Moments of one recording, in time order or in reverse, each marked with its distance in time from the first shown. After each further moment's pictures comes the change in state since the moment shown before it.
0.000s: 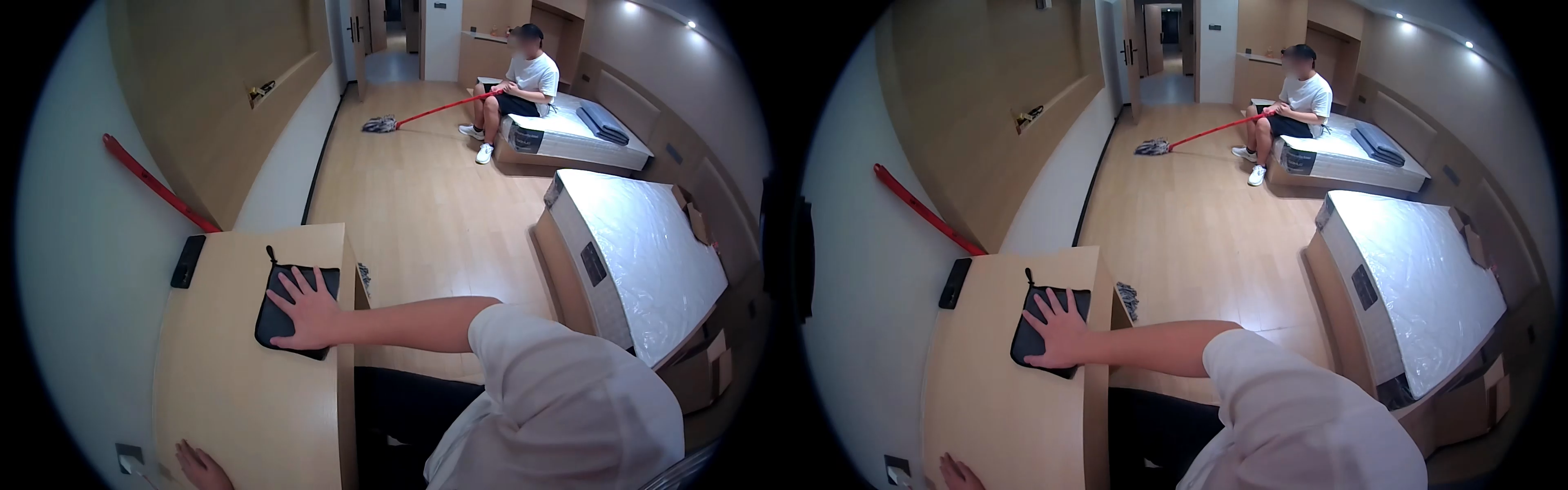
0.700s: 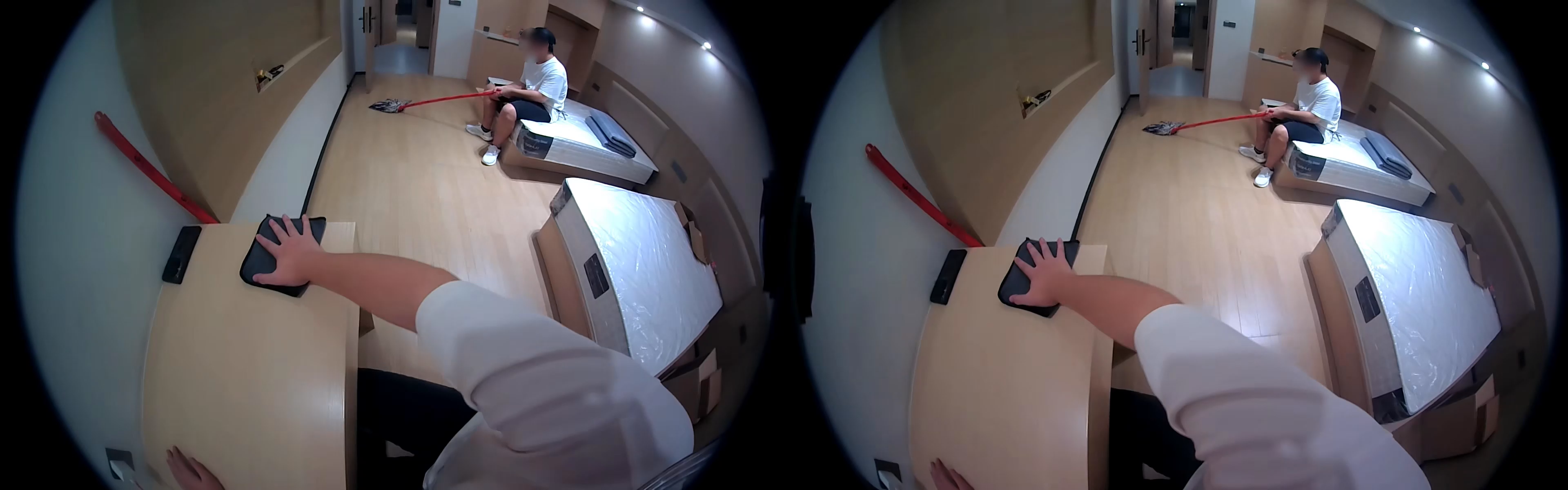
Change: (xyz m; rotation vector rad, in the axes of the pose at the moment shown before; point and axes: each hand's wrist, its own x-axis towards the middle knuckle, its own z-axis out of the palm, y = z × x) left_hand 0.006 -0.003 0.000 -0.013 0.021 0.028; right_hand 0.130 0.064 -0.009 -0.027 0.002 0.042
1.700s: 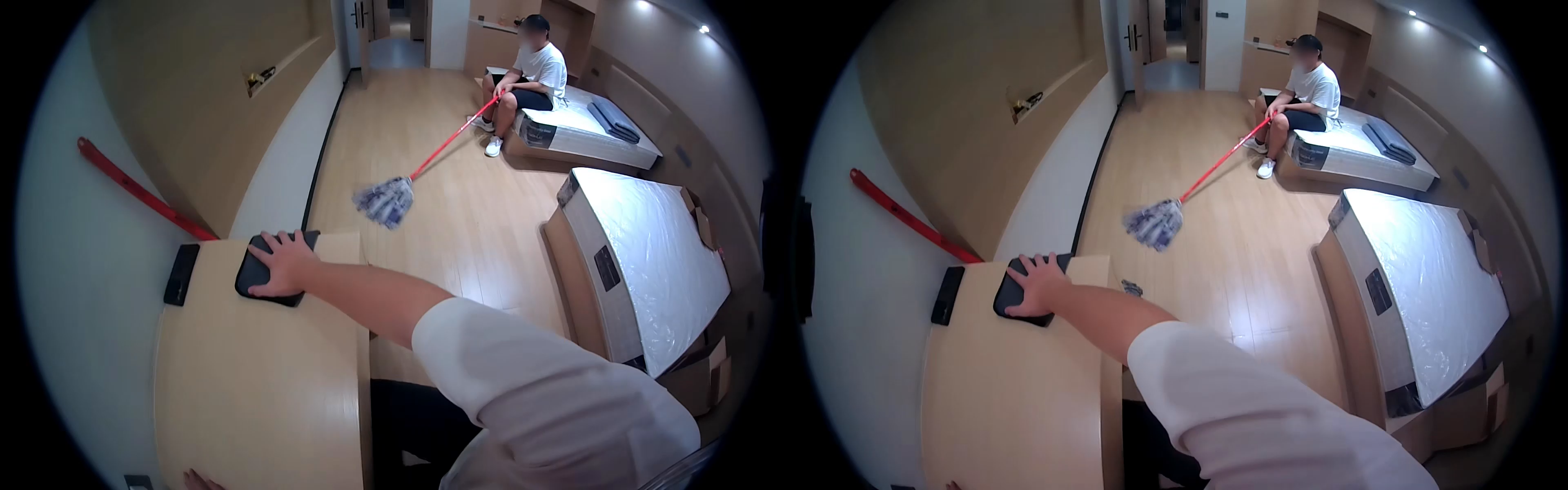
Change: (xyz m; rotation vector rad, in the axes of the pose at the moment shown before) left_hand -0.003 0.008 -0.005 0.002 -0.068 -0.046; right_hand 0.021 0.002 -0.001 -0.015 0.041 -0.021
